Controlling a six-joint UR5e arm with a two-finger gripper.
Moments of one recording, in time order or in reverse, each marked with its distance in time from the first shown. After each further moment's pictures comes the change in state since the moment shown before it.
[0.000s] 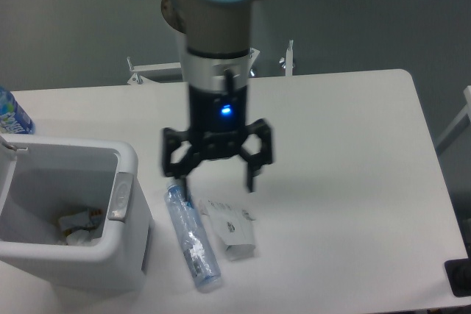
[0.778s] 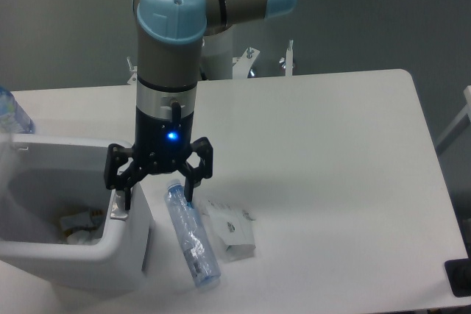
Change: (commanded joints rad) arm -0.224 -0.031 -0.066 0.008 -0.133 -0.313
